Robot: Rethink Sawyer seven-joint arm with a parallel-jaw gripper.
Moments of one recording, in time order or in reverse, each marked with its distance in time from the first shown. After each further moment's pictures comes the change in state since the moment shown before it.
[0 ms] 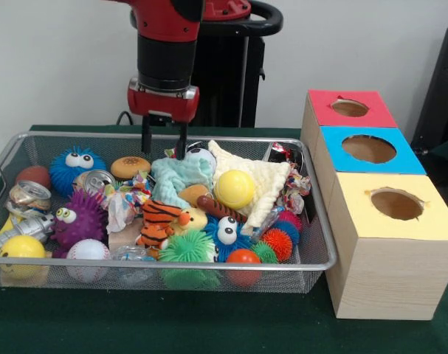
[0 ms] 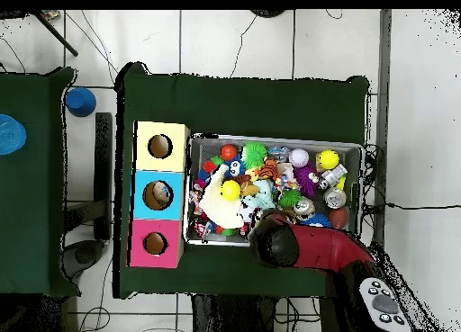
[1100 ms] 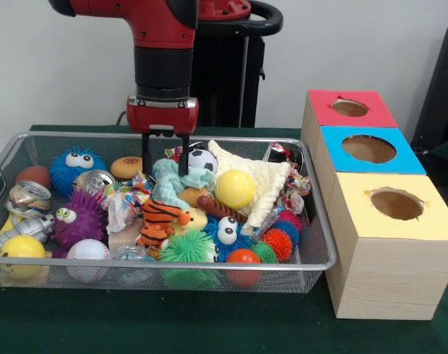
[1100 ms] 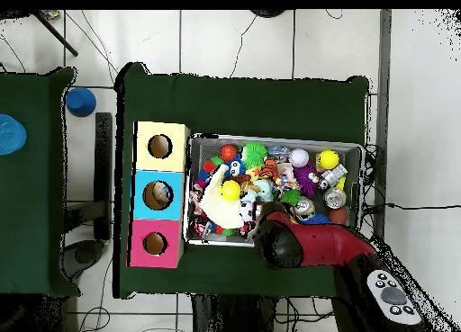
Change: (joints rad) arm -0.104 0.013 0.121 0.000 -0.153 -0.126 0.000
